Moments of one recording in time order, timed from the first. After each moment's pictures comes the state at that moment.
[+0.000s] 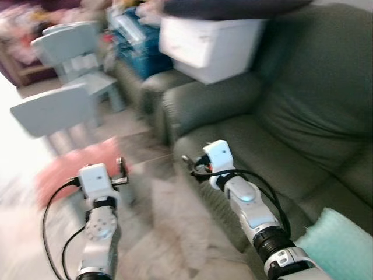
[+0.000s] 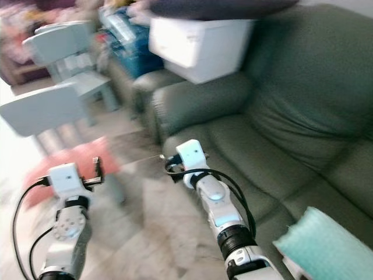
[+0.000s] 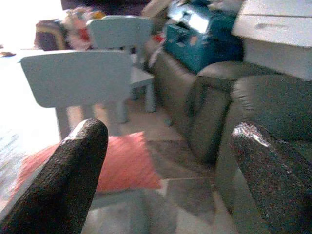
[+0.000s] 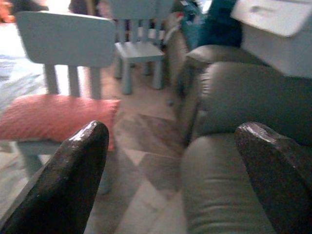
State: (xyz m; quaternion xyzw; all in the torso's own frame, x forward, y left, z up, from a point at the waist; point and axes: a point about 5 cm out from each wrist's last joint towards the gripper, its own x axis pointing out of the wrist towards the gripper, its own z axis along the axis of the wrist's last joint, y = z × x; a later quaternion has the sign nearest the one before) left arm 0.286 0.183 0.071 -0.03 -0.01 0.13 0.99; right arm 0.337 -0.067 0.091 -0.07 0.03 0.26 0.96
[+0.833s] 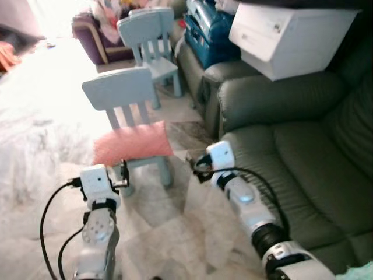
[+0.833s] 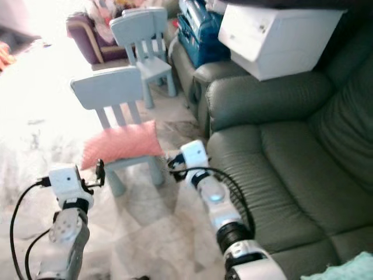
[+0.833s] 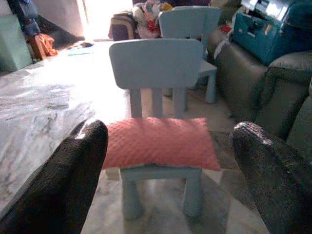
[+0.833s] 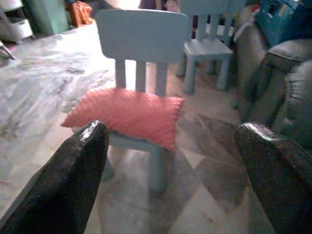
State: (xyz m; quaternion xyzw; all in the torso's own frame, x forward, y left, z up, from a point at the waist) left arm 0.281 0.183 0.077 -0.03 0.00 0.11 0.99; right arm 0.340 -0.067 0.084 -0.06 0.04 0.25 0.97
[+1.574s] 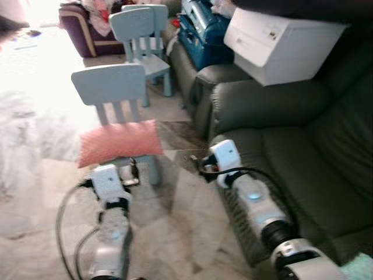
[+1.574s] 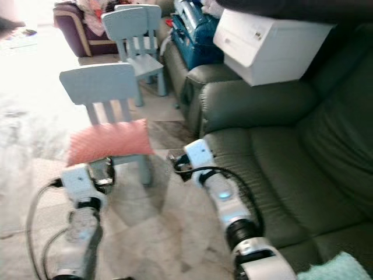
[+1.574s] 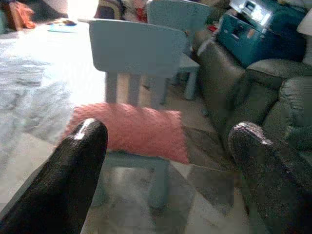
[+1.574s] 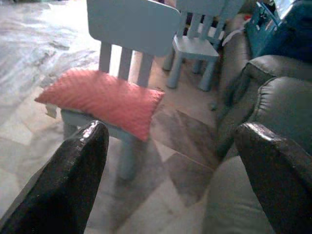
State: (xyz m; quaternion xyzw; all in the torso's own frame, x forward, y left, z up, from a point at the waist) left arm 0.283 0.150 0.068 -0.06 0.00 0.11 0.99; right arm 0.348 -0.098 0.092 -0.12 0.03 0.26 0.96
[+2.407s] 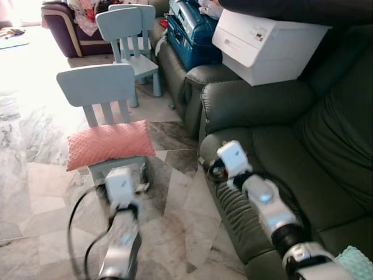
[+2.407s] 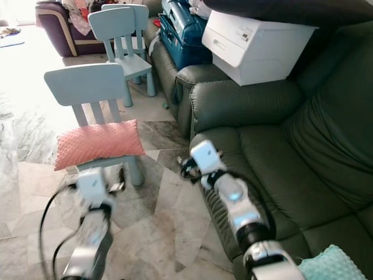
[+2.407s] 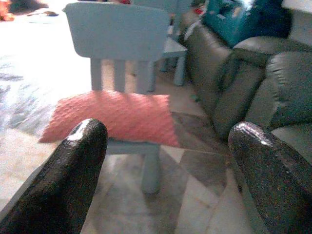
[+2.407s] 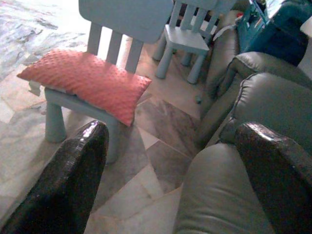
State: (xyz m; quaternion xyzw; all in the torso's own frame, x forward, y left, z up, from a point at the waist) left arm 0.278 0.140 0.046 -0.04 0.03 0.09 0.99; right arm 0.340 -0.114 0.085 -0.16 0.03 0.26 0.95
